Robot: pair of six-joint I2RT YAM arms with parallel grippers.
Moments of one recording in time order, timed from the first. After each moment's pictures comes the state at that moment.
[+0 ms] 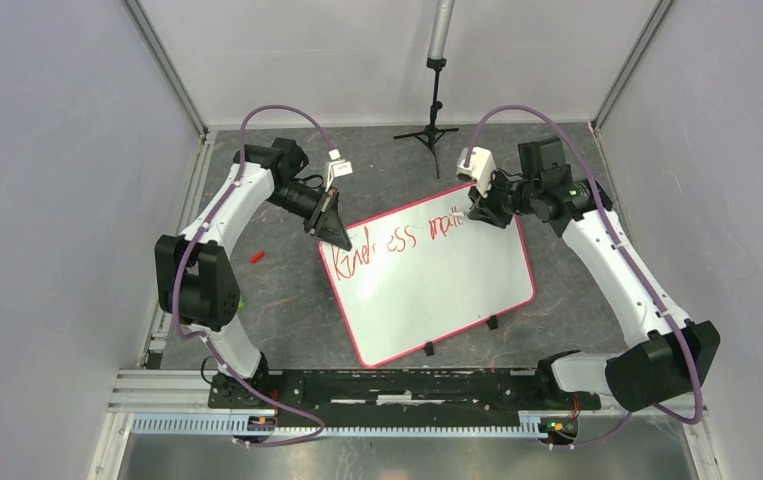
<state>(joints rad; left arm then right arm) -0.23 1.73 1.52 -1.32 1.03 0.59 0.29 1.31 1.30 -0.79 -0.52 -0.70</state>
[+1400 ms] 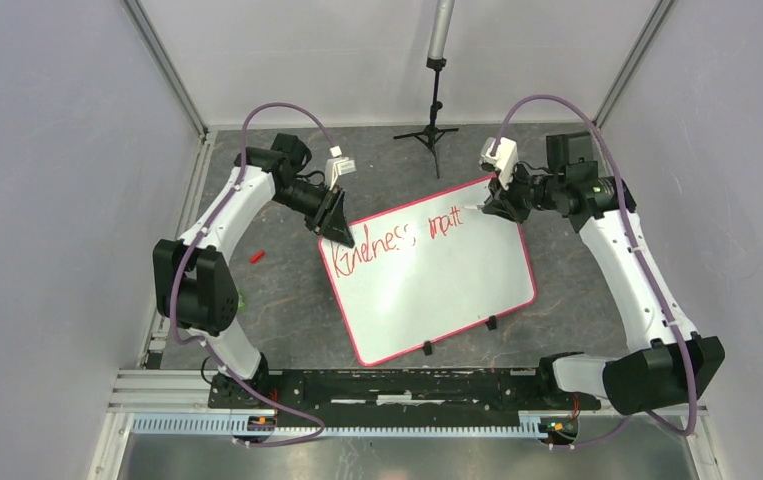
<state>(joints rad) -0.25 1.70 1.50 -1.20 0.94 0.48 0.18 1.28 1.34 -0.86 -0.63 -0.72</state>
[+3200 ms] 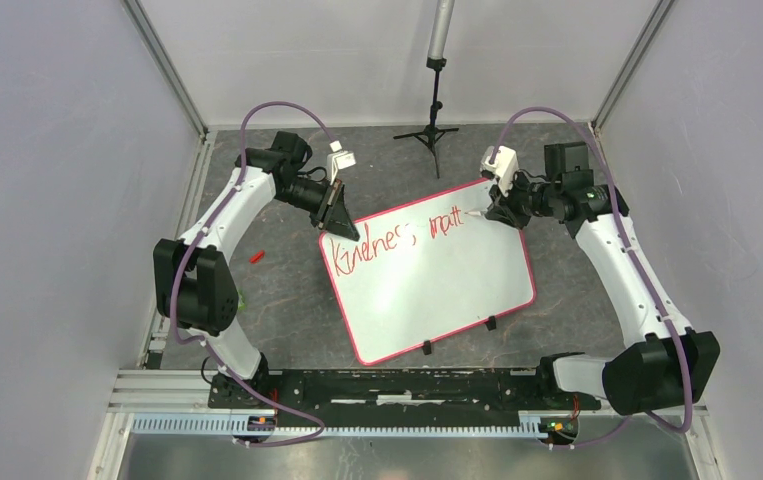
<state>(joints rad) -0.25 1.70 1.49 -1.09 1.03 0.41 0.14 1.28 1.24 -0.78 -0.61 -0.73</state>
